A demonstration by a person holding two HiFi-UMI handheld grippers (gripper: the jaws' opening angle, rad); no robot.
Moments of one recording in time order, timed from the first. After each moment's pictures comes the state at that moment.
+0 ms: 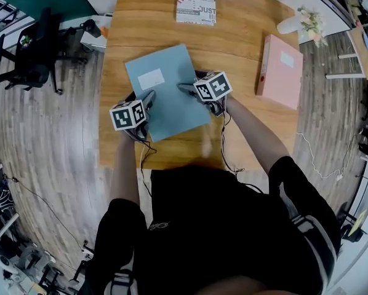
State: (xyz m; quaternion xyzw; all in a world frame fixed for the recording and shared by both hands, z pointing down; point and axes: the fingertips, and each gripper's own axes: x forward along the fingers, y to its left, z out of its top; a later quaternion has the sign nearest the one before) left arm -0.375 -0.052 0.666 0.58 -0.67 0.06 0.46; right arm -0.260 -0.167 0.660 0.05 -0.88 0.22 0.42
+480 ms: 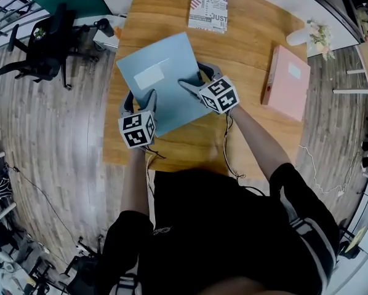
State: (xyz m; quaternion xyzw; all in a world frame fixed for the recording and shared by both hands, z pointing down) left arm -0.399 -0.040 0.583 0.54 -0.79 0.07 0.29; right arm -0.305 -0.171 0.582 0.02 -0.96 0.07 0.27
